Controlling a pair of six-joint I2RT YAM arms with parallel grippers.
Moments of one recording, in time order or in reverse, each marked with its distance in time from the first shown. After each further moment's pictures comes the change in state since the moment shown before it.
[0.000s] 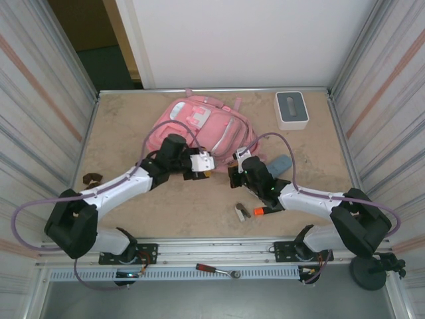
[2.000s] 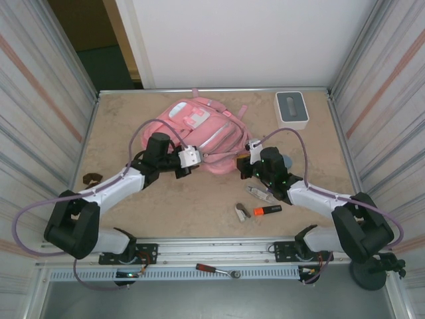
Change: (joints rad) left arm 0.200 -0.041 -0.102 0.107 0.234 -0.090; right arm -0.243 -0.044 -0.036 0.090 -0.250 -0.080
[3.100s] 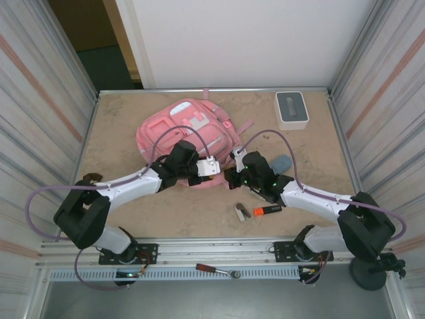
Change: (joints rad) left arm -0.246 0.122 0.079 -0.082 -0.328 -0.026; right arm 0.222 0.002 0.105 -0.231 0.058 0.106
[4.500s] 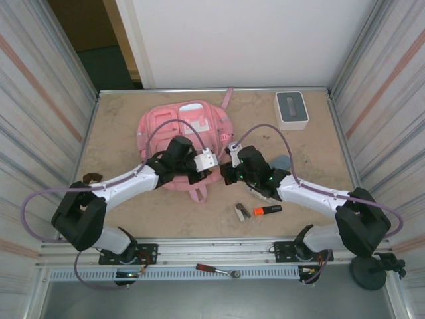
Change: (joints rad) left arm 0.060 -0.043 0.022 -0.051 0.170 -0.155; right arm -0.011 0.048 0.098 -0.063 -0.008 -0.001
